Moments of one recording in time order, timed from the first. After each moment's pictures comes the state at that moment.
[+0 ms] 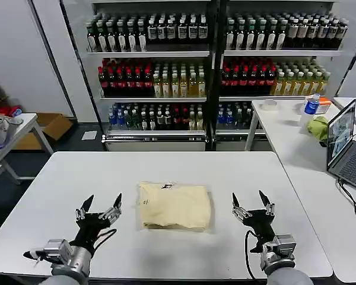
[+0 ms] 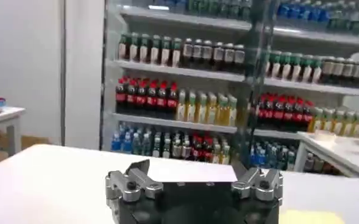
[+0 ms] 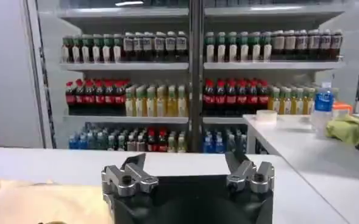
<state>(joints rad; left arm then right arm) 1.56 -1.15 -0.50 -2.27 -0.50 0.31 -0.27 -1.44 1.14 0.39 2.15 0.36 -0.24 0.26</state>
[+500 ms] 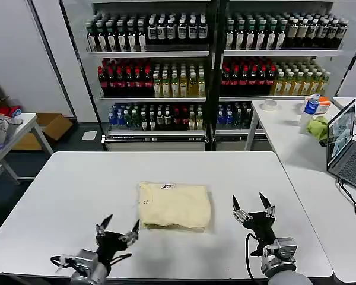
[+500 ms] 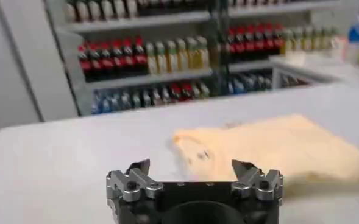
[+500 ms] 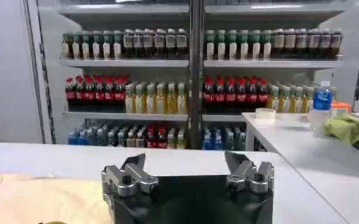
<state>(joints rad) 1.57 -1.10 -0.36 -2.23 -0.31 0.46 -0.22 -1.46 1.13 0.39 2.16 0.35 -0.24 0.27</state>
